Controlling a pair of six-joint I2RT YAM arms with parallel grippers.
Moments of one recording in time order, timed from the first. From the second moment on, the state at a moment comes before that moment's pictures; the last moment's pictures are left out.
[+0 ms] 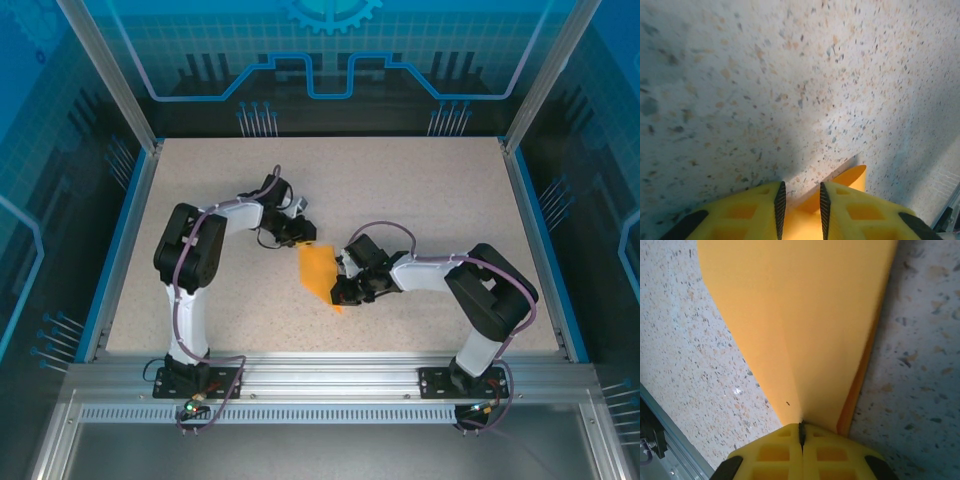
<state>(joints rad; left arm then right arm) -0.29 2.07 1.32 -0.42 0.61 -0.45 0.72 1.71 0.78 -0.19 -0.47 0.66</state>
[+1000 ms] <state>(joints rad) -0.35 1.75 0.92 -0.20 0.67 -0.71 0.68 1.42 0.77 -0.20 -0.28 0.52</state>
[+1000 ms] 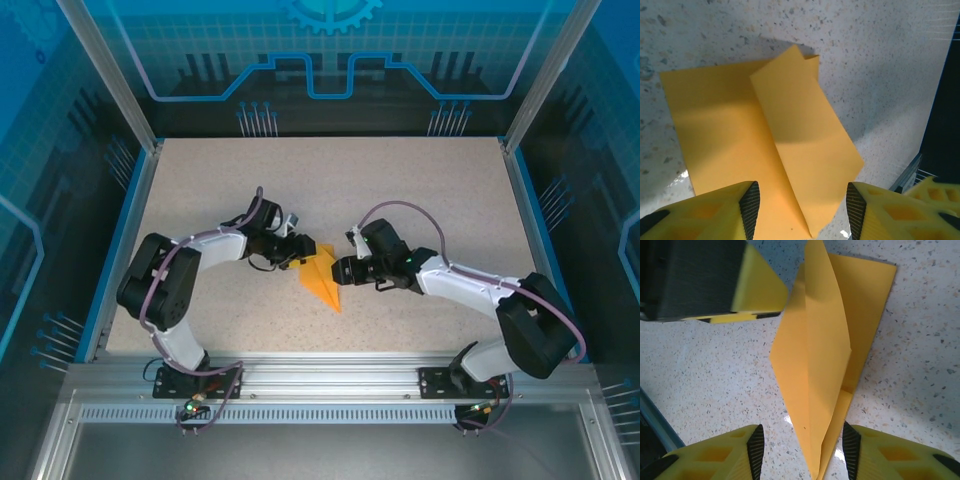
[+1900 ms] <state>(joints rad) -0.40 1.81 1.03 -0.17 0.70 -0.74 0.52 1.17 0.48 0.05 -0.43 0.70</state>
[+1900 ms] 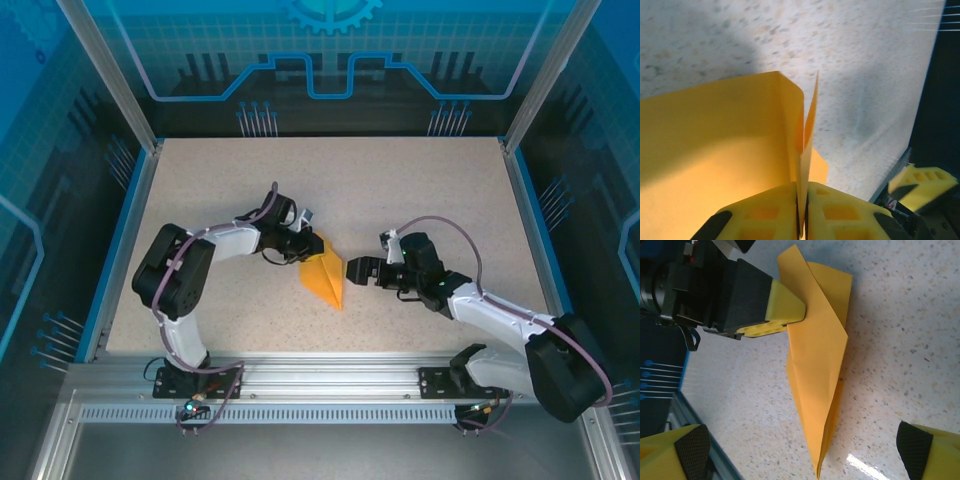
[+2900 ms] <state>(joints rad) -0.40 1.49 1.24 -0.22 0.76 -0.80 0.44 1.22 0.49 0.55 -0.92 0.95</state>
